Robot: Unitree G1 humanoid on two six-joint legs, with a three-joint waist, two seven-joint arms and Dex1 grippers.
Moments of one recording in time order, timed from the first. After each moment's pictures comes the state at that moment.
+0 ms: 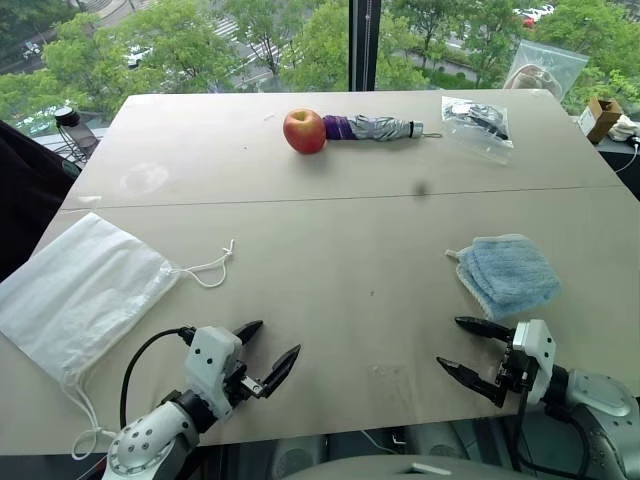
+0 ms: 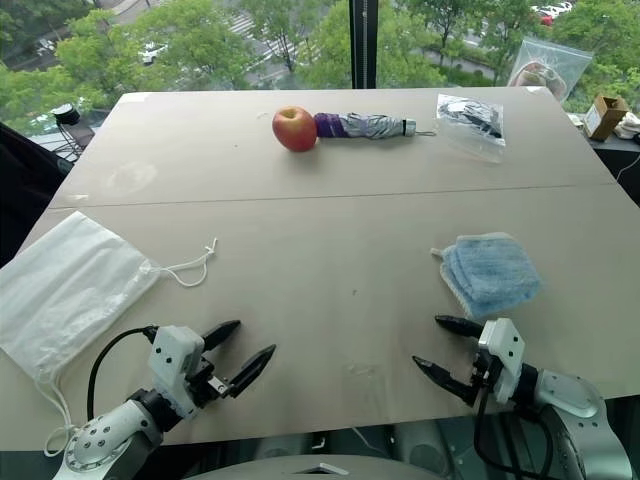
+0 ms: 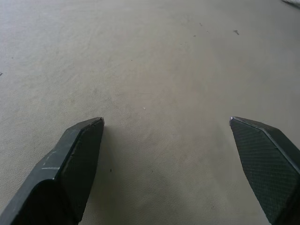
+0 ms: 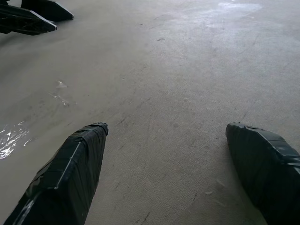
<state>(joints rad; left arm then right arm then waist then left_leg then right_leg) 0.59 0.44 0.15 -0.58 -0.36 0.25 -0.60 0.34 -0.54 -0.06 -0.20 0.41 -0.03 1.02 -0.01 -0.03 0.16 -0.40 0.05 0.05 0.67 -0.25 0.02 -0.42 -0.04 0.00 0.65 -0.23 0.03</state>
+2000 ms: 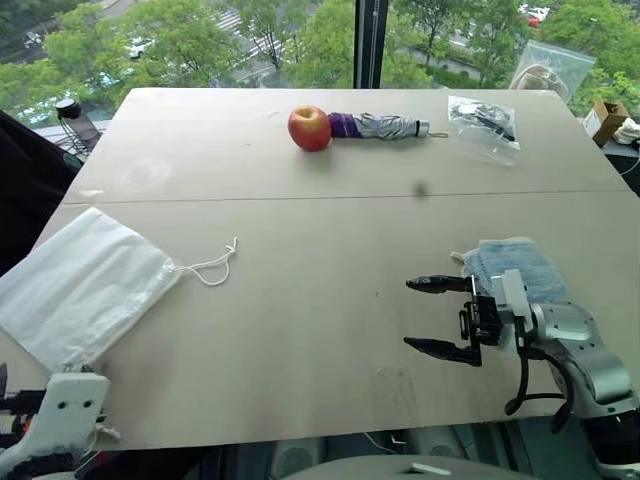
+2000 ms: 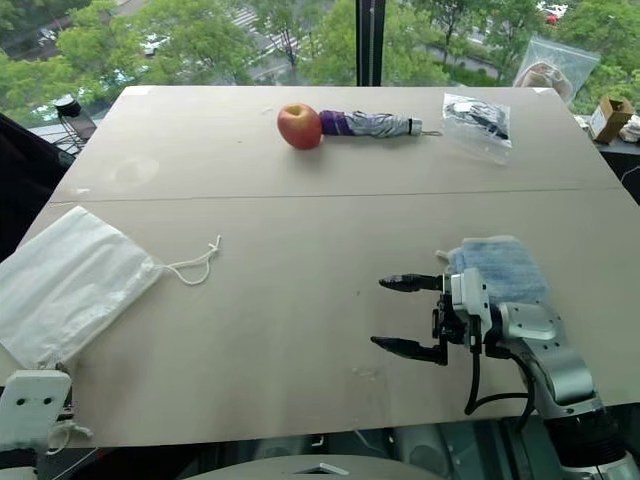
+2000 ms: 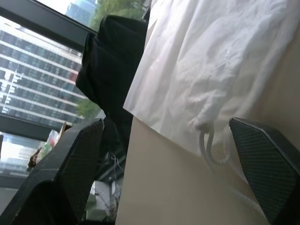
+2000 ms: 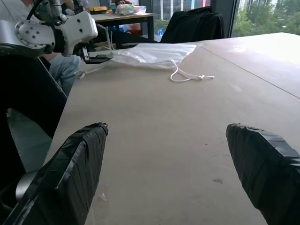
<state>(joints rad) 0.75 0.29 0.61 -0.45 0.34 0.00 0.02 -0.03 -0.55 0.08 -0.25 0.55 0.06 1.23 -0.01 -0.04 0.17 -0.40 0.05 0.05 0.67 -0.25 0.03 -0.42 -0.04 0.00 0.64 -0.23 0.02</state>
